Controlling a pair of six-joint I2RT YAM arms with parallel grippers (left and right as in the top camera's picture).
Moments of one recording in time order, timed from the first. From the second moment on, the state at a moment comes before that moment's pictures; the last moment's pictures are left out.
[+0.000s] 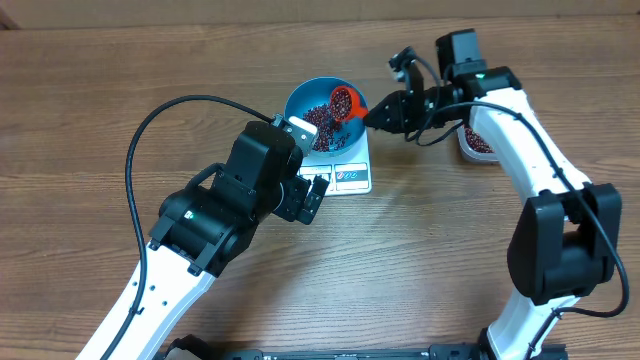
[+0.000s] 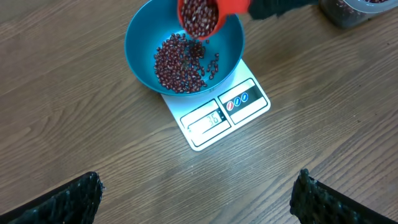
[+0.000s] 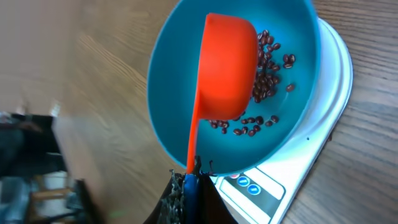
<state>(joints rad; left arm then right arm) -0.57 1.23 1.26 -0.89 -0.10 -0.05 0.19 1.94 1.58 -0.79 -0.78 -0.02</state>
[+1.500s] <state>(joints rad) -0.57 1.23 1.26 -0.89 -0.10 -0.05 0.42 1.76 1.58 -0.76 -0.07 -0.50</state>
